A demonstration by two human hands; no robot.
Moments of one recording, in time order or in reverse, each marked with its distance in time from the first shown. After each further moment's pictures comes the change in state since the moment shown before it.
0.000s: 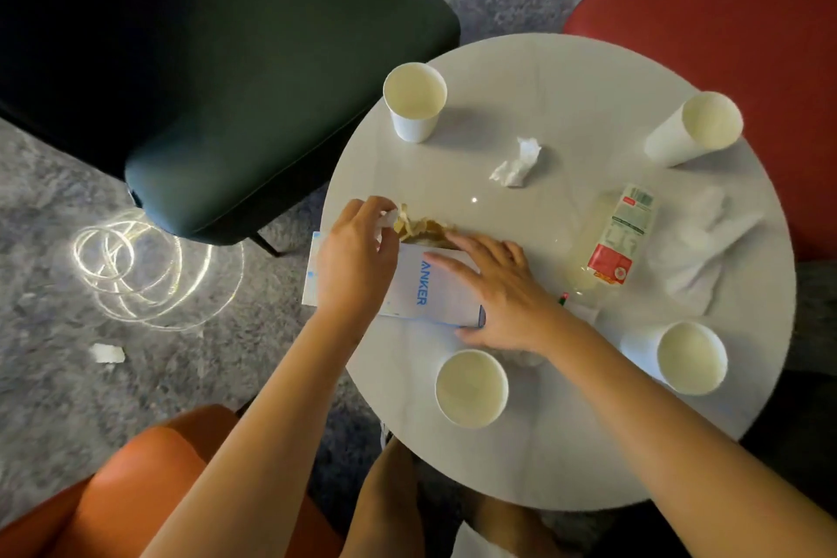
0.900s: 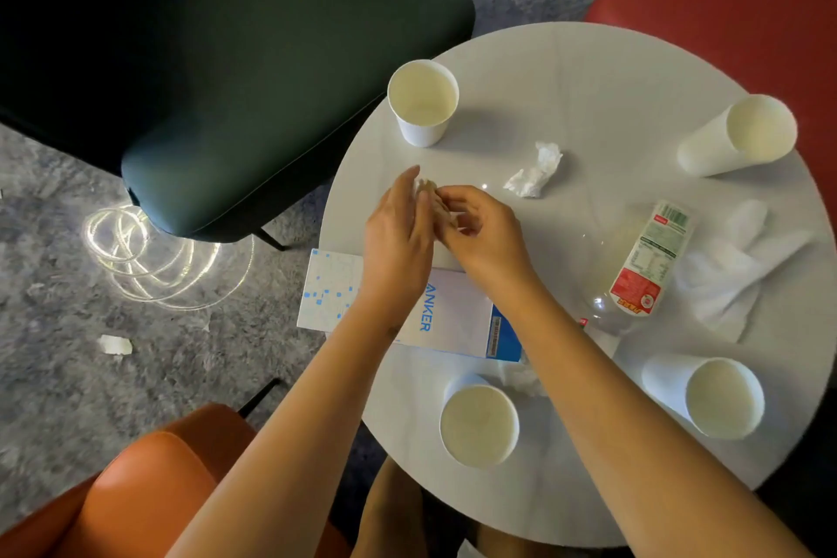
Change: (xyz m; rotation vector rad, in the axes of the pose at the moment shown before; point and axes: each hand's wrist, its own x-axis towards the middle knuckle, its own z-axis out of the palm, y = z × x) left_hand 0.033 0.024 0.029 -0.361 -0.113 -0.151; right_hand 0.079 -0.016 -0.029 1.098 0.472 0.423
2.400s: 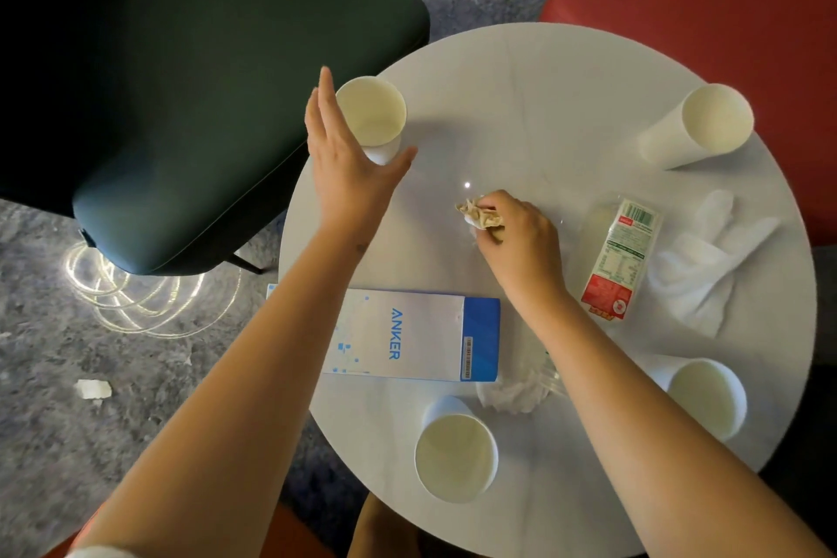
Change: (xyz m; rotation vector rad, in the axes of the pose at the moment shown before) left_hand 0.088 0.004 0.015 0.157 0.160 0.138; right_hand 0.014 0.037 -0.059 -0.729 0.239 -0.141
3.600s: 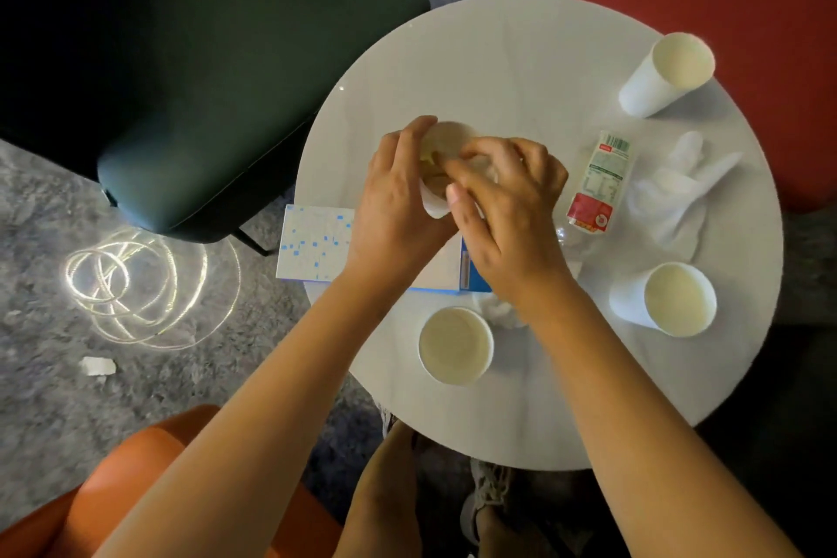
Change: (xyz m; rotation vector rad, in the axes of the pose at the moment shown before) left_hand -0.129 0.030 -0.036 -0.023 -0.140 0.272; right_hand -0.086 -0.064 -0.053 0.004 0.157 -0.333
